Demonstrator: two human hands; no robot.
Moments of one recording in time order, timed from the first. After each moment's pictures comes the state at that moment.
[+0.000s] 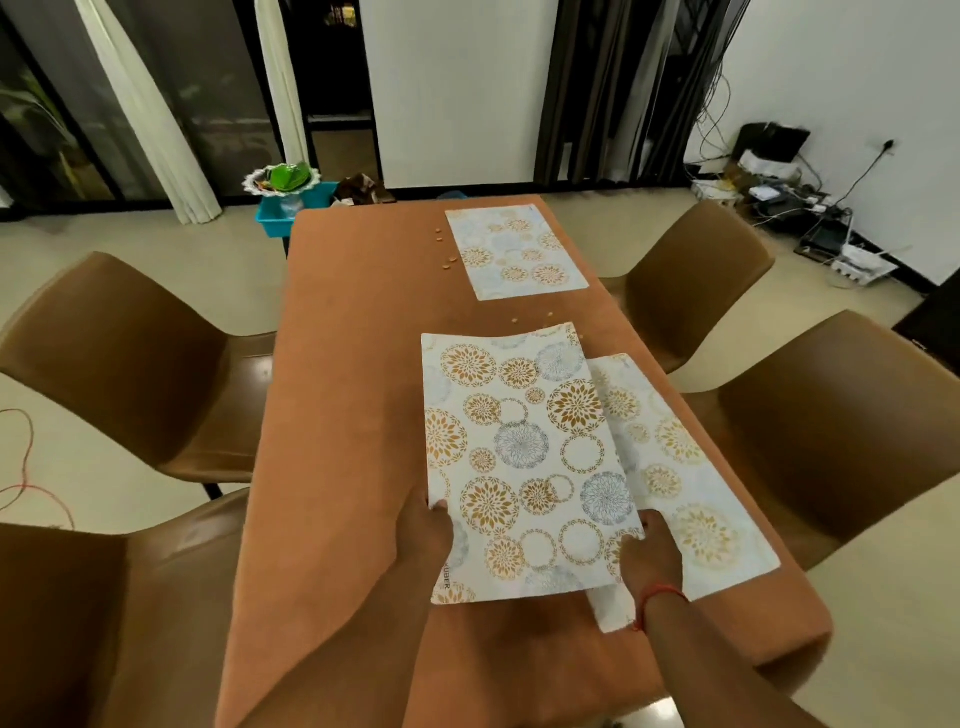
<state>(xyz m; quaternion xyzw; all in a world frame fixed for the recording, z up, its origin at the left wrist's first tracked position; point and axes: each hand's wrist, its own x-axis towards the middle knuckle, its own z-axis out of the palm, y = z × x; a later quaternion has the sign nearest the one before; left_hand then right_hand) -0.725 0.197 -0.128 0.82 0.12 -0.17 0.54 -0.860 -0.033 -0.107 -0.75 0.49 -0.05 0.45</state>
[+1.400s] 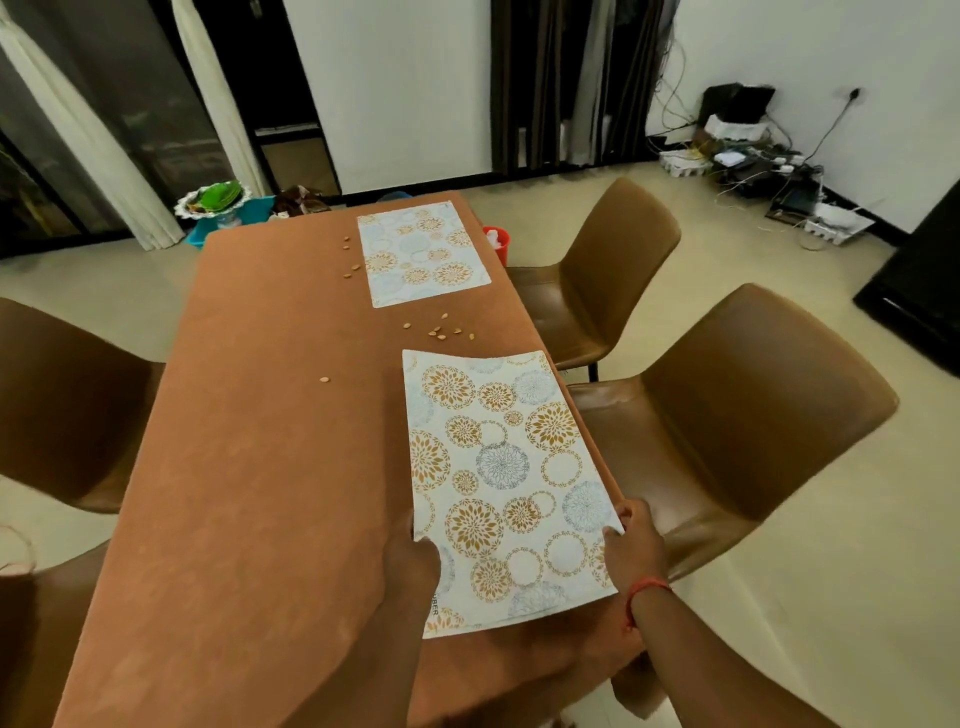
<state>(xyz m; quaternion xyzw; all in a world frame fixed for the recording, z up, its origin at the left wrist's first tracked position) -0.820 -0.008 -0.147 0.80 0.16 -0.17 0.55 -0.931 -0.252 -0.112 -0.76 0.46 -0.02 0.47</state>
